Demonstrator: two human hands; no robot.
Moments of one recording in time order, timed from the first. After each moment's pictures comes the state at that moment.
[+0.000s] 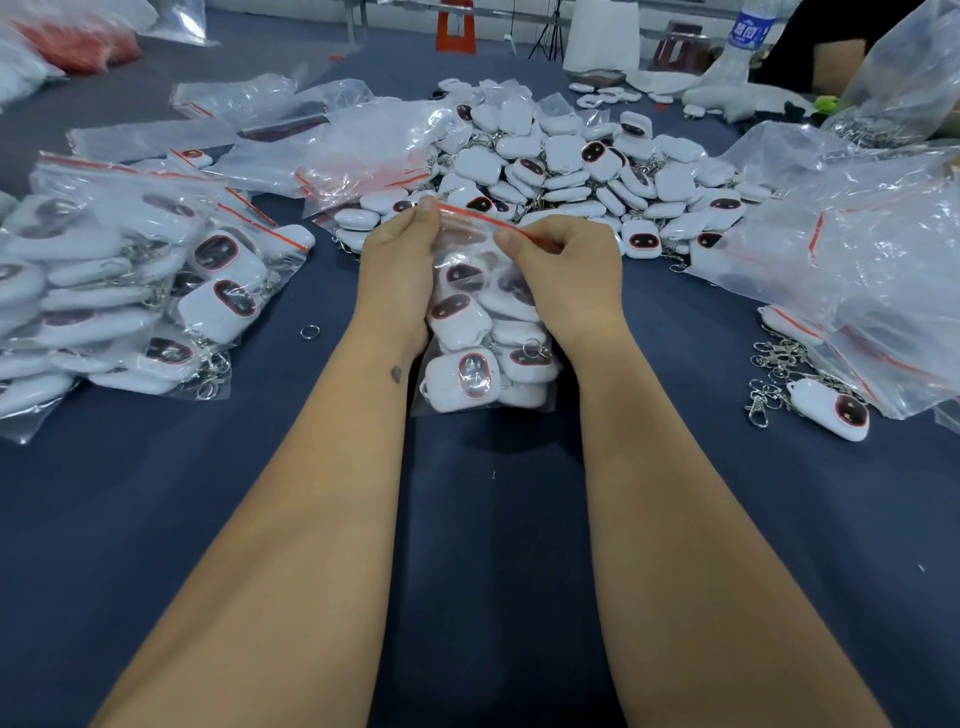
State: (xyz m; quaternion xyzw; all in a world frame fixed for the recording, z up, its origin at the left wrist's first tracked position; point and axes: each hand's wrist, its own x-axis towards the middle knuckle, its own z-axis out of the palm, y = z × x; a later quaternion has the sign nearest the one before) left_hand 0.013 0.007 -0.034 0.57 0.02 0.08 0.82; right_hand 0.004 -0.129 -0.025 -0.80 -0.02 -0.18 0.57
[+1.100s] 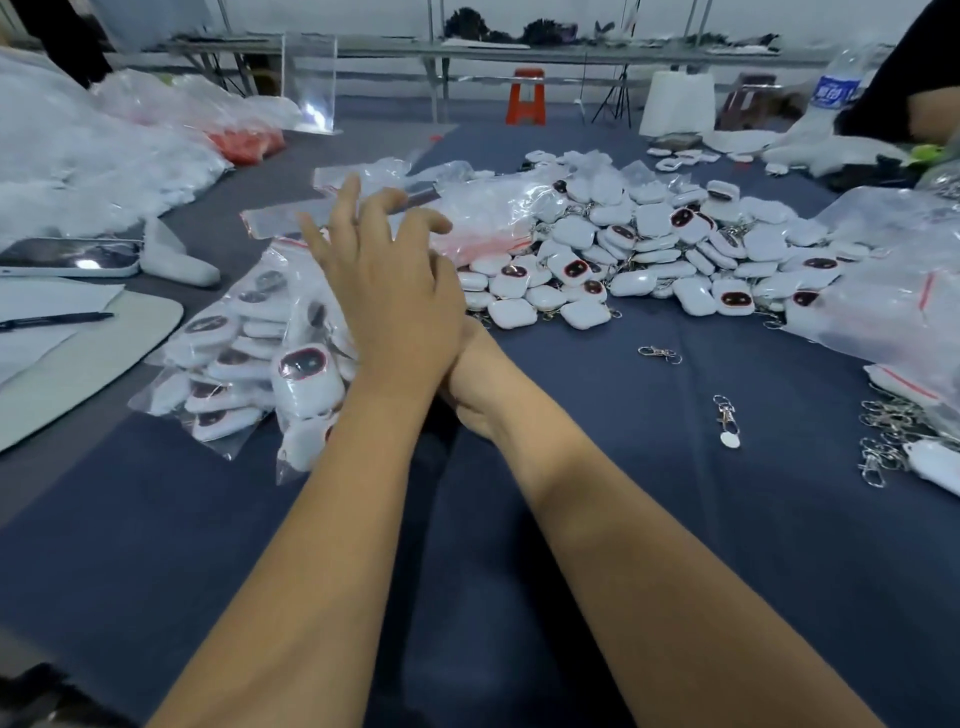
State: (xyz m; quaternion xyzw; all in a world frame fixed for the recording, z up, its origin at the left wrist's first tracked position) left_hand -0.025 0.090 0.007 0.87 0.03 0.43 0.22; right_hand -0.024 0.026 -0.025 -0.60 -0.11 0.16 0.78
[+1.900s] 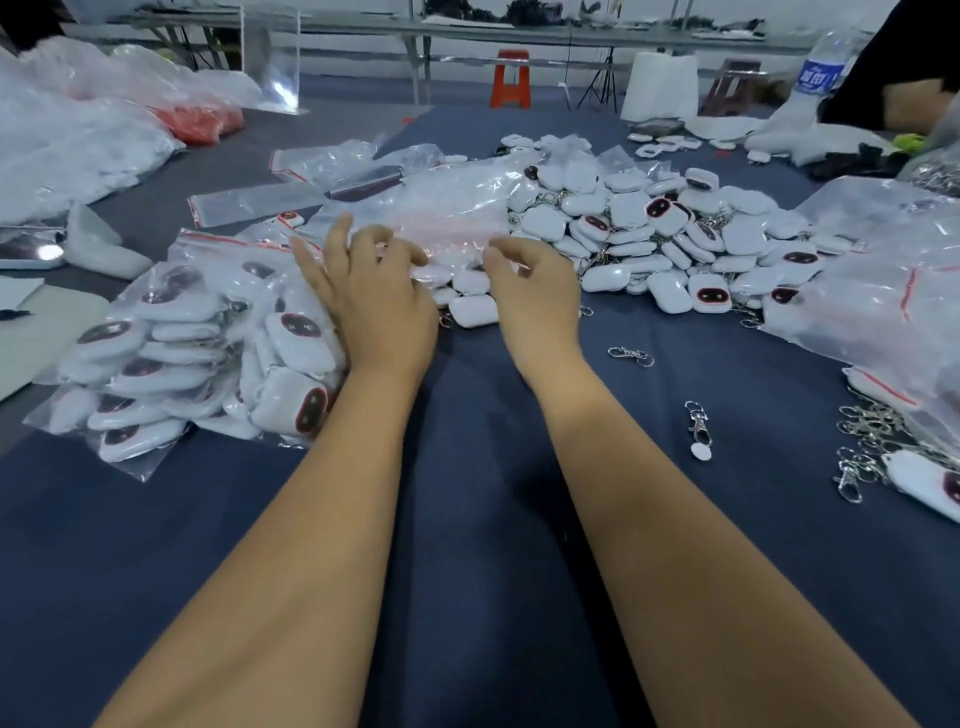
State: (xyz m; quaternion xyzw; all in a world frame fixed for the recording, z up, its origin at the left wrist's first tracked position) left_hand 0.029 0.077 -0.037 0.89 0.06 0.40 0.20; right_hand 0.037 -0.048 -0.023 -0.77 -0.02 -0.17 0.61
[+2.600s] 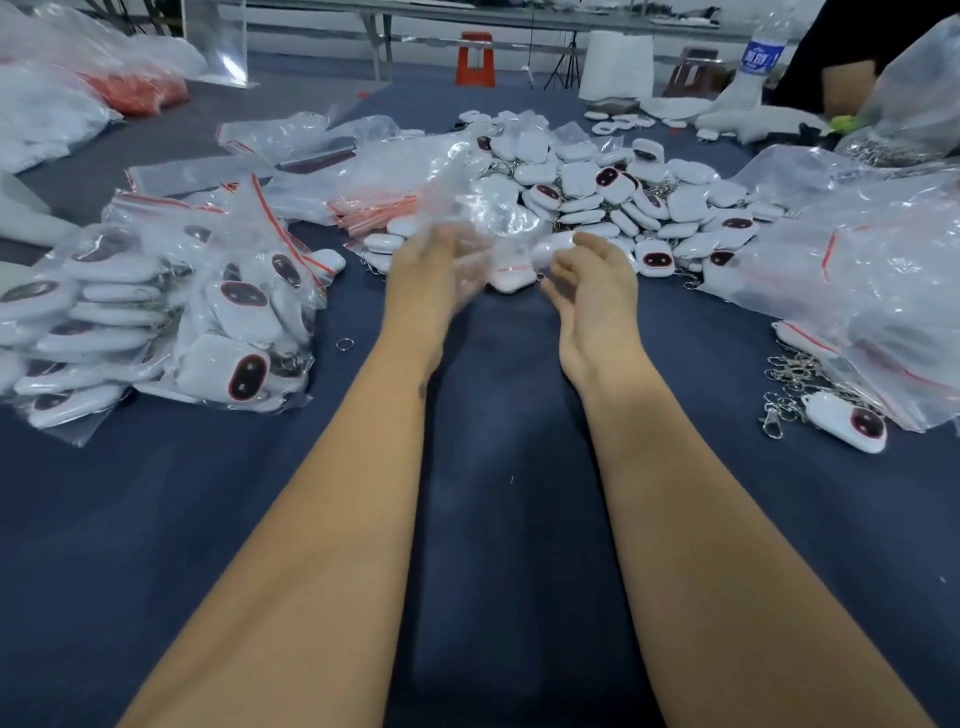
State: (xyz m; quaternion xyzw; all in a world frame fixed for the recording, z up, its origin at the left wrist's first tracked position) left_hand 0.016 0.007 -0.034 0.61 0.01 0.10 0.79; right_hand 0.007 -0.122 -0.030 -0.51 0.11 -0.11 0.85
